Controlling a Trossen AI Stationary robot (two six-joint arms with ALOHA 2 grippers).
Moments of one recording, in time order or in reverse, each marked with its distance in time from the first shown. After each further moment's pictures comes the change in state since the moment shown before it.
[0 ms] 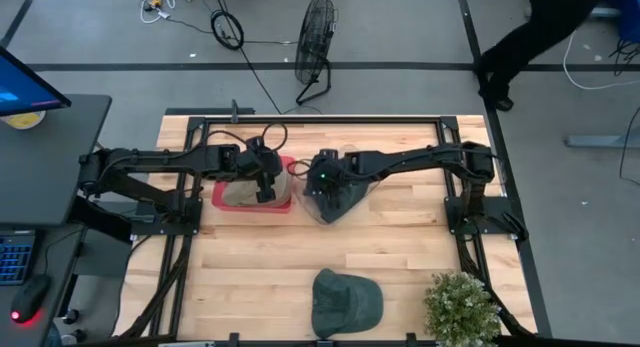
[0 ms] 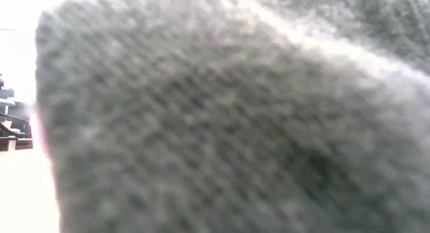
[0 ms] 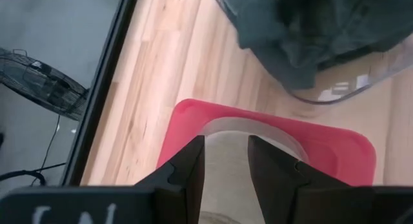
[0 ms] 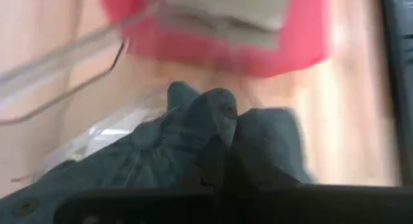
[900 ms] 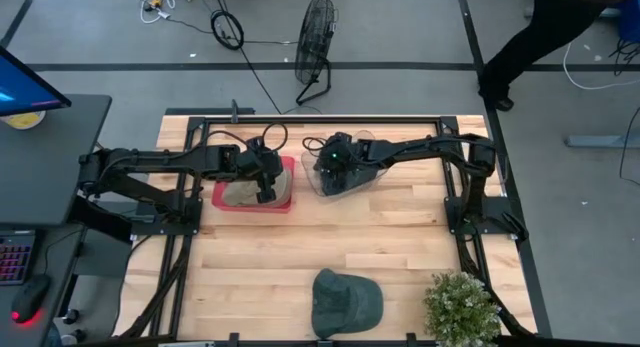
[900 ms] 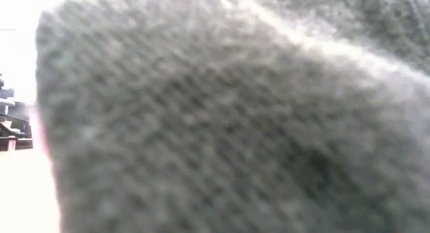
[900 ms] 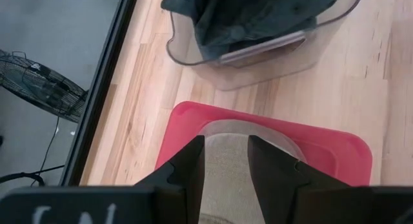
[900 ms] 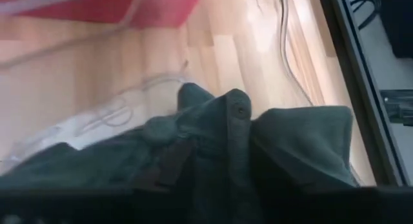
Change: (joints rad) left arm 0.001 0.000 0.000 0.007 0.001 -0.001; right arm -0.166 -0.018 -0.211 0.265 0.032 0.003
